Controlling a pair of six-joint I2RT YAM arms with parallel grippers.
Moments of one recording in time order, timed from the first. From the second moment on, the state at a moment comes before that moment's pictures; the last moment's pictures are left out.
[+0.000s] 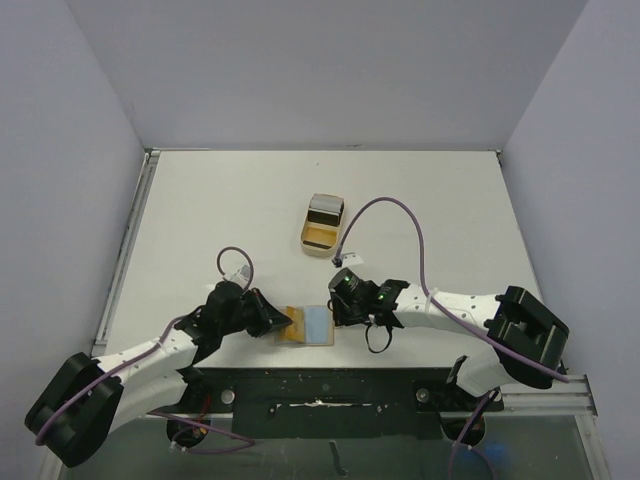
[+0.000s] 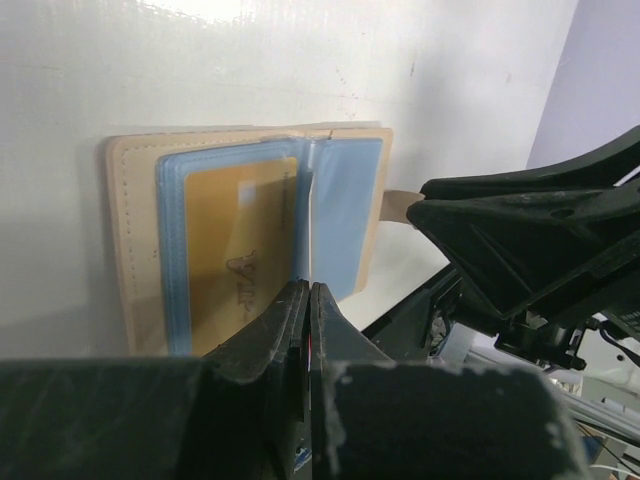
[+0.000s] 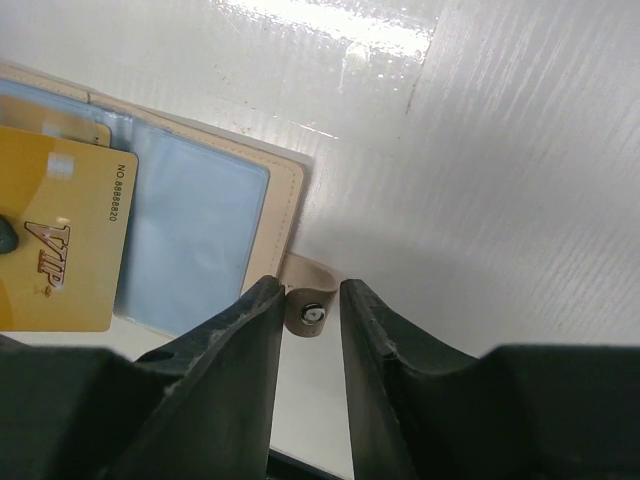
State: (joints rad) left arm -0.62 0.98 0.18 0.19 0.28 -1.16; right arm 1.00 1.45 0.77 -0.35 0.20 0.69
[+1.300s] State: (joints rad) left arm -0.65 1.16 0.21 0.27 0.24 -1.05; right arm 1.00 1.47 0.74 -0.33 0.24 0.69
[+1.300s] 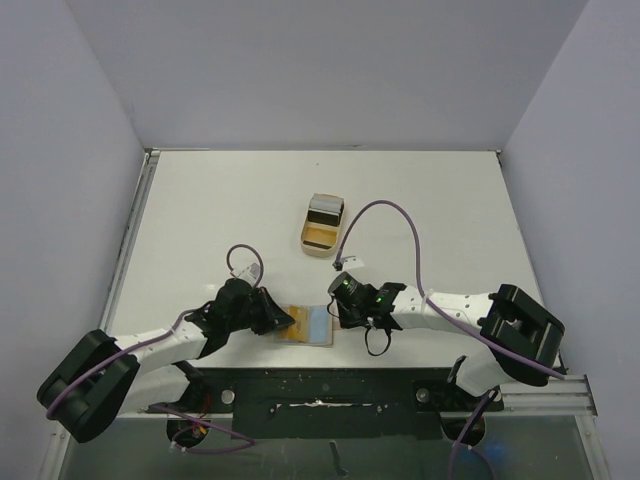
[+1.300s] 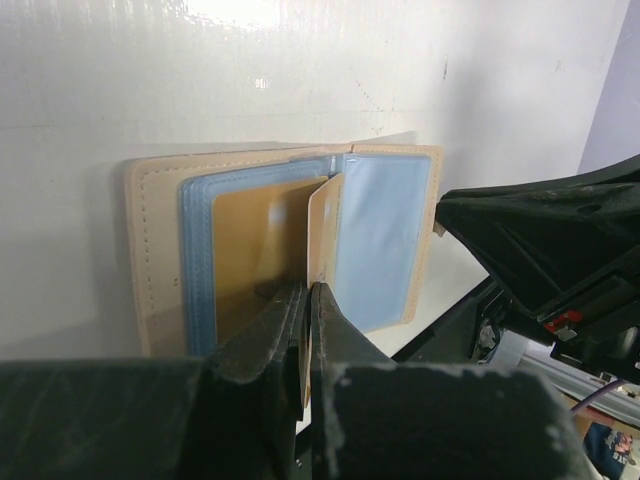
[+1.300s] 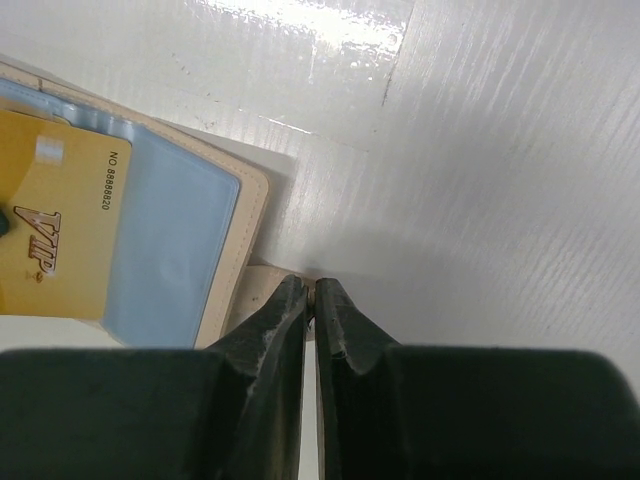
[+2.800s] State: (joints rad) left arm -0.67 1.13 0.21 0.25 0.22 -1.08; right arm 1.01 1.60 0.83 -0.28 0.17 0.71
